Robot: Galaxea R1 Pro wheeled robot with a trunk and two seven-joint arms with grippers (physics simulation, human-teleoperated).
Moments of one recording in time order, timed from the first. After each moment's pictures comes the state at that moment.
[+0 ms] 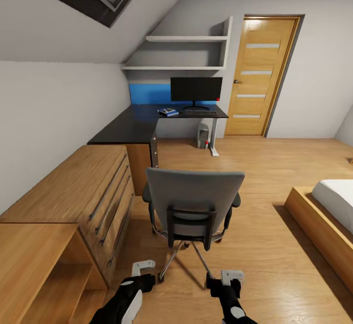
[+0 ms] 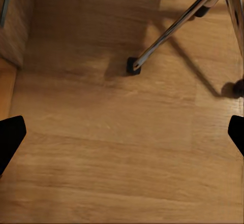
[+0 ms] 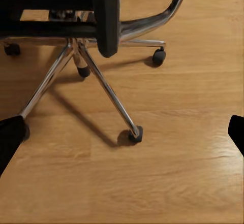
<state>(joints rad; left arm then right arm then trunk) -0.44 -0.17 -0.08 -0.53 0.17 0.24 0.25 -0.47 0.07 0.58 -0.27 -0.49 -0.35 -0.28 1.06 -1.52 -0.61</state>
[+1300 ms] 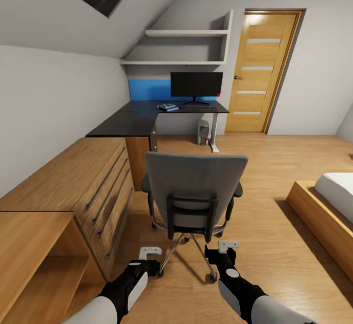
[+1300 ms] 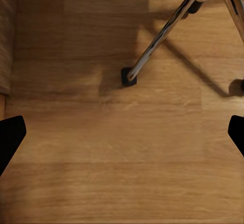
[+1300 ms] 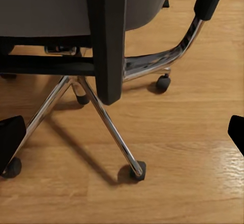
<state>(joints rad) -0.60 -0.17 -0.19 -0.39 0.17 0.25 0.23 -0.63 0.06 0.58 -0.28 -0.50 -0.24 -0.27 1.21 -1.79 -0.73</state>
